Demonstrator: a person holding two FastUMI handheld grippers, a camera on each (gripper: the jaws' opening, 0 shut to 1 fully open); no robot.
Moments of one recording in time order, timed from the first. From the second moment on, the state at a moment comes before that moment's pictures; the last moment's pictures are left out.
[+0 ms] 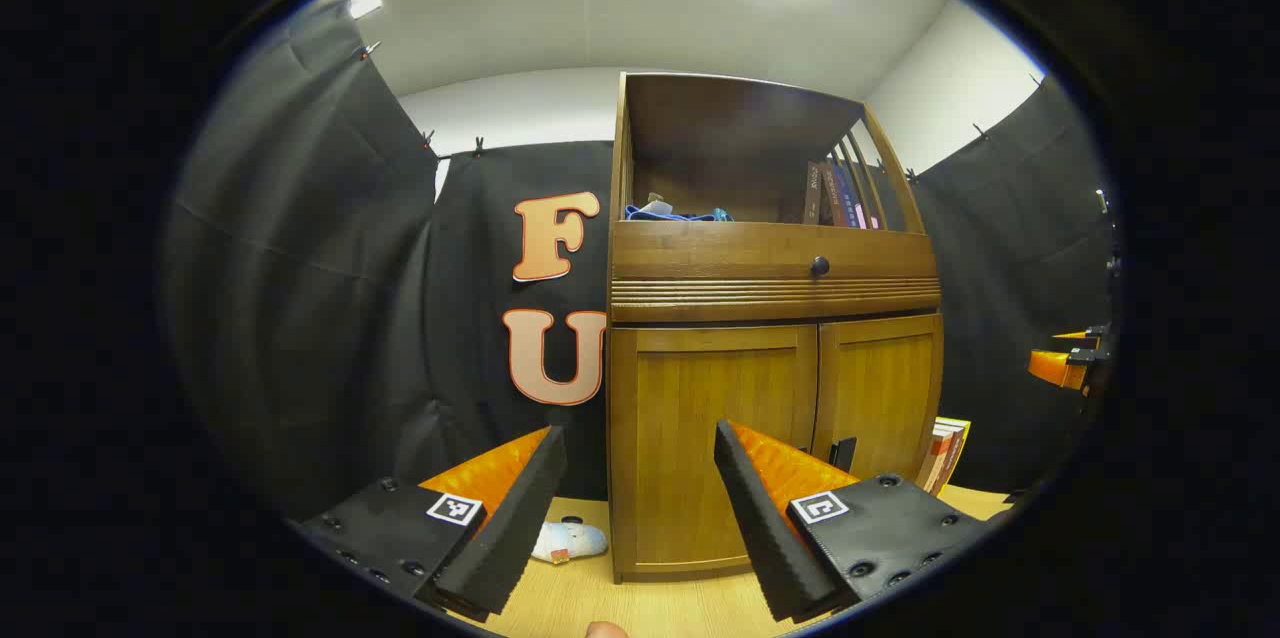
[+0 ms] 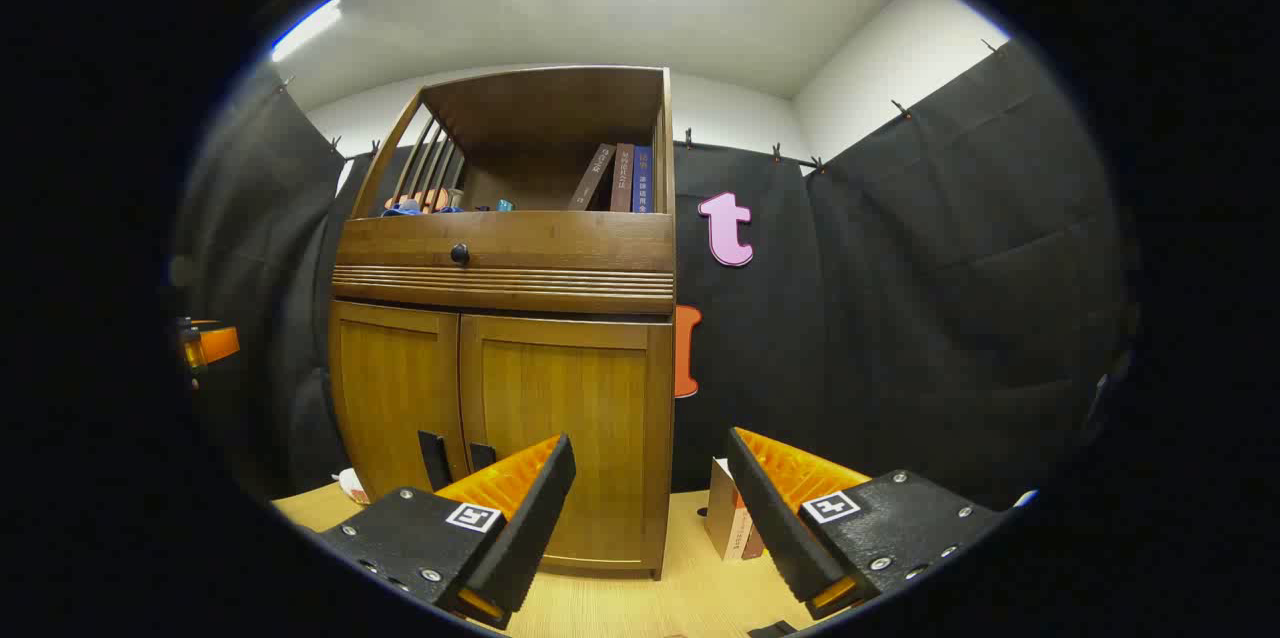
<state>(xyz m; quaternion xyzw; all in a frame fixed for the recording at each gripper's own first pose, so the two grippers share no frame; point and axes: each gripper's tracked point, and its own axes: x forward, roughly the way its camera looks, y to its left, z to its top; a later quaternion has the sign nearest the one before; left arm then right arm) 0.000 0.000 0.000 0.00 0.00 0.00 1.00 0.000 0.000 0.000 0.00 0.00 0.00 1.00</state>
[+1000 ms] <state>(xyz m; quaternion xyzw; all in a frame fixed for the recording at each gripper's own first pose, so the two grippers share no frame) 0.006 -0.003 -0.017 0.01 0.01 0.00 1.00 0.012 0.008 -0.018 0.00 0.03 0.01 1.00</state>
